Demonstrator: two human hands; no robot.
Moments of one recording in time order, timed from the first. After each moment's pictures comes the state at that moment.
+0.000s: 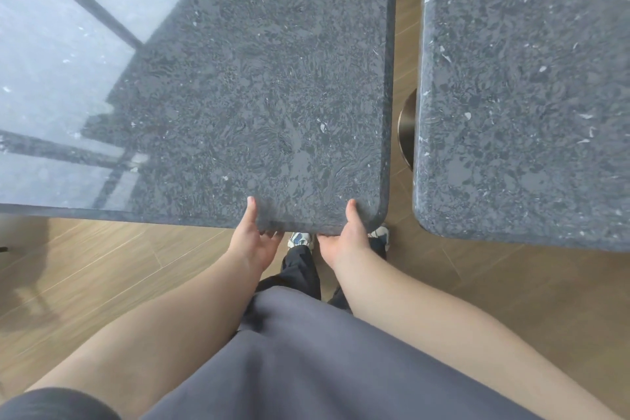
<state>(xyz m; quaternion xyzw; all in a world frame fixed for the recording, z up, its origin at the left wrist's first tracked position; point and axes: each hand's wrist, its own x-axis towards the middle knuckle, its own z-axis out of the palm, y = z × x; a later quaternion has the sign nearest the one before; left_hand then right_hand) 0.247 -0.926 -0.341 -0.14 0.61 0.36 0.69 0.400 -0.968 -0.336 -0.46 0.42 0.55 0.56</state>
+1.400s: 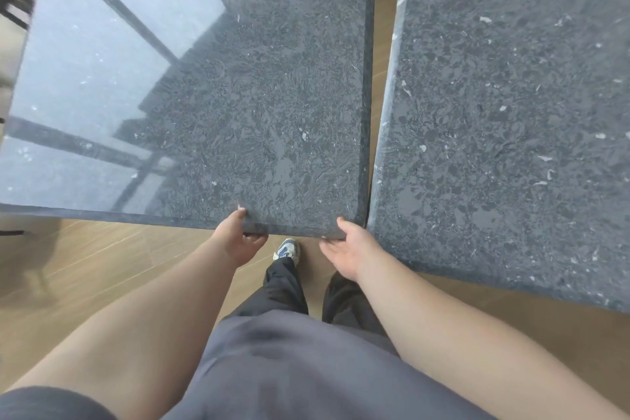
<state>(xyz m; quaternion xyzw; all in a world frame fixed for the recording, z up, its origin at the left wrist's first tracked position) 0.329 -0.916 -0.309 -0.15 0.69 0.31 0.64 0.539 -0.977 -0.315 -0.53 0.30 0.70 0.37</state>
